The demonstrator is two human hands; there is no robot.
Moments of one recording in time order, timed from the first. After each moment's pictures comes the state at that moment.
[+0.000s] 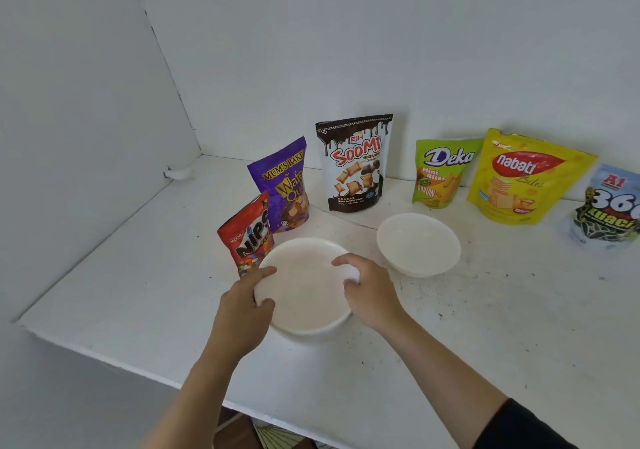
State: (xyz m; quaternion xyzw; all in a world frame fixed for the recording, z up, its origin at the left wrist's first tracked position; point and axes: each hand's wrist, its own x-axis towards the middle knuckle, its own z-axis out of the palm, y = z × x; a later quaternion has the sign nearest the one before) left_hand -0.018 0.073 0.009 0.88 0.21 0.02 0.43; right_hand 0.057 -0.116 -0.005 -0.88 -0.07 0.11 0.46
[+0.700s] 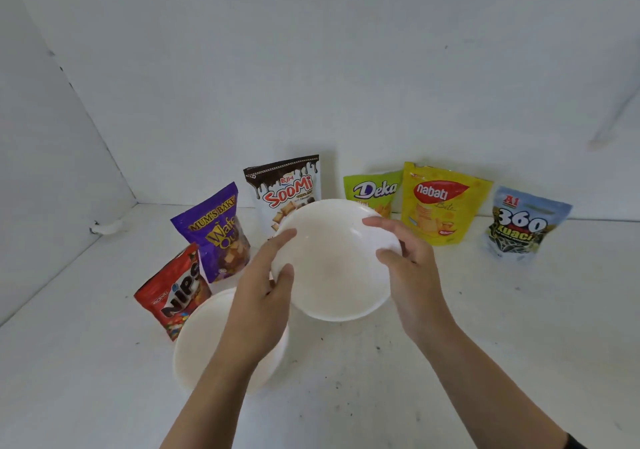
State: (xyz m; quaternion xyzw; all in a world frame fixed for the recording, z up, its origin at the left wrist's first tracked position) left_hand 0.039 -0.052 0.091 0.82 0.03 0.13 0.56; right_hand 0.078 -0.239 0.086 -0.67 -0.02 -0.10 0.74
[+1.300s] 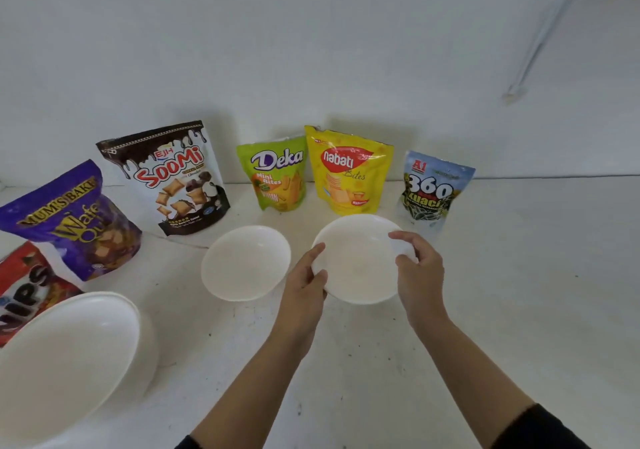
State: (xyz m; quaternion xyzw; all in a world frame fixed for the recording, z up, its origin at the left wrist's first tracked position) left_hand 0.109 -0.271 -0.021 0.66 0.12 -0.09 0.74; right_hand 0.122 -0.434 -0.017 -0.72 0.22 -0.14 0.64
